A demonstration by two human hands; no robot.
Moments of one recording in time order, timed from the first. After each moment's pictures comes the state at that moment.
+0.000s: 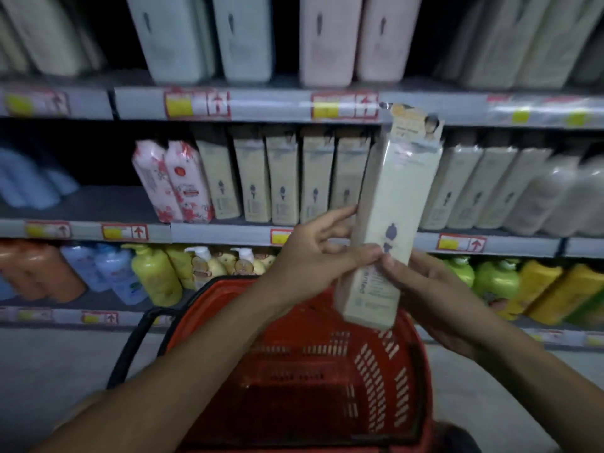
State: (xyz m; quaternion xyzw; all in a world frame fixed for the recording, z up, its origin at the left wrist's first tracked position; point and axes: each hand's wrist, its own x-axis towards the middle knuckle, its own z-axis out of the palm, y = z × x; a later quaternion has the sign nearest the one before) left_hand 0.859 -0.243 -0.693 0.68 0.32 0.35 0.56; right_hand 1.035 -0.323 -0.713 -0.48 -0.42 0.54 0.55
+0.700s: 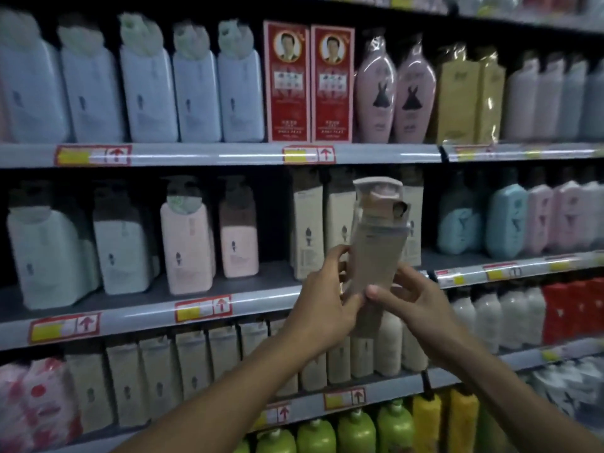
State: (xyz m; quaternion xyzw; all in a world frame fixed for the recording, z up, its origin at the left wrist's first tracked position) left_hand 1.088 -0.270 -0.514 0.84 0.17 0.42 0.30; right_hand 1.228 -0.373 -0.527 -0.52 -0.51 0.17 0.66
